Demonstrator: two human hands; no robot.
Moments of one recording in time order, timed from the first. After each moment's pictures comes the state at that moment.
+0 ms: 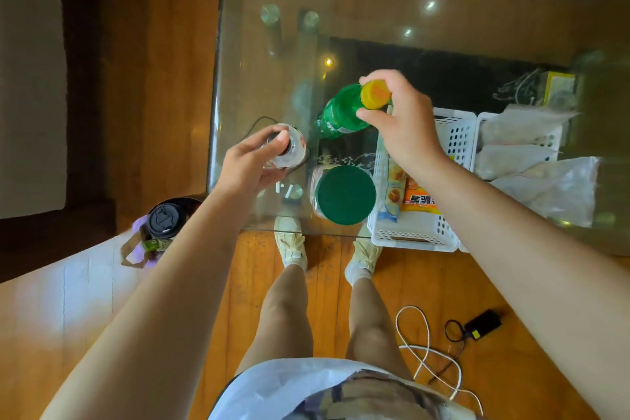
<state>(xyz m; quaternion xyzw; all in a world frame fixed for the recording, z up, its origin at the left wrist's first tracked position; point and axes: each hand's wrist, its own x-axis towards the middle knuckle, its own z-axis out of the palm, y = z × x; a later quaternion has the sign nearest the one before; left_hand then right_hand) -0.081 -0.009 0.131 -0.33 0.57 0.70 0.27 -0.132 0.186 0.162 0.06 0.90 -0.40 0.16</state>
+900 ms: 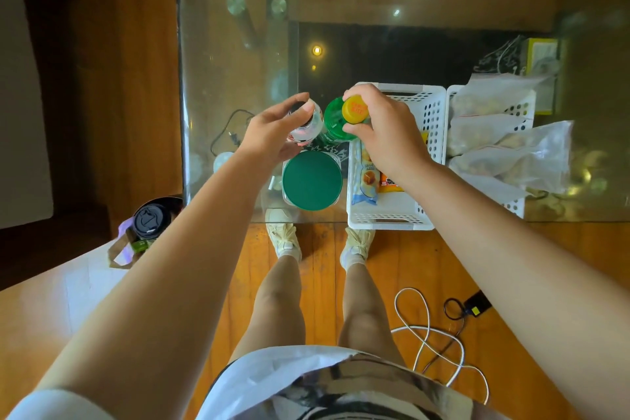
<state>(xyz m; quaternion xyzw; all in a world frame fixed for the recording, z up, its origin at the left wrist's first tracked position) -0.110 0.068 0.121 -0.29 0.60 0.66 0.34 -0.101 0.232 0.159 0.03 0.92 -0.33 0.20</state>
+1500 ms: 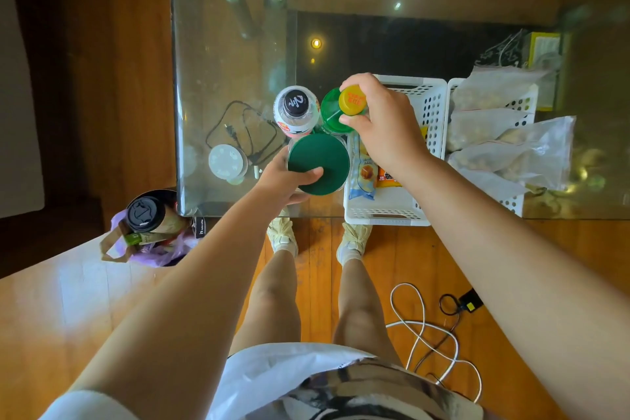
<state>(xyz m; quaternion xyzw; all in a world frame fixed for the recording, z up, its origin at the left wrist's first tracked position) -0.050 0.079 0.079 -0.35 0.57 0.61 0.42 -0.100 0.233 0.154 0.03 0.92 -0.33 0.20</state>
